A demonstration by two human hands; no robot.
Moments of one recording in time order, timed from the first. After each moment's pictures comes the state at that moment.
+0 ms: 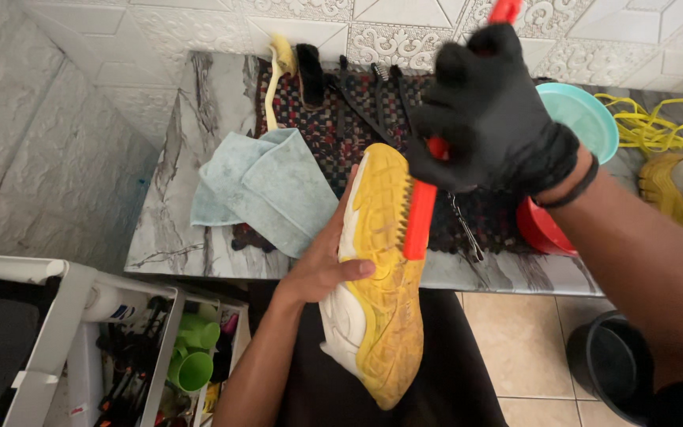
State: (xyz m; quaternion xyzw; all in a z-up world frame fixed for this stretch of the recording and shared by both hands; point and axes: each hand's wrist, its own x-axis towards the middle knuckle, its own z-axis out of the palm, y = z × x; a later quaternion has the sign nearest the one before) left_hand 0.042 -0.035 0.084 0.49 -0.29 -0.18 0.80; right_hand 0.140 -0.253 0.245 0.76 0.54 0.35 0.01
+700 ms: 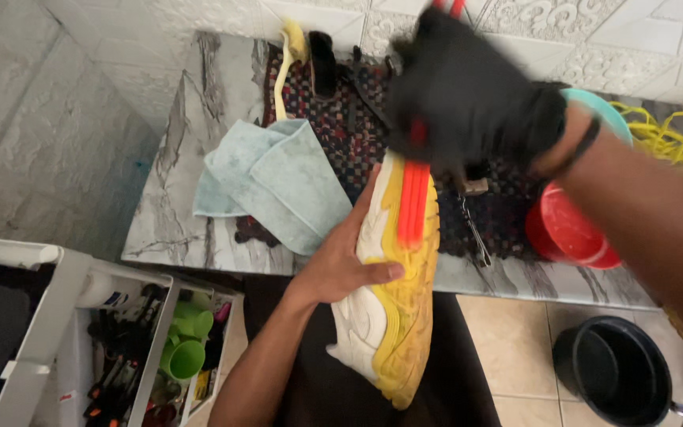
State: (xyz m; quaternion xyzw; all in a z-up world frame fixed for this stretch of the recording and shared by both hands) left_hand 0.042 -0.039 0.089 0.56 -0.27 -0.15 0.77; right_hand 0.177 -0.210 0.249 0.76 0.62 0.18 0.09
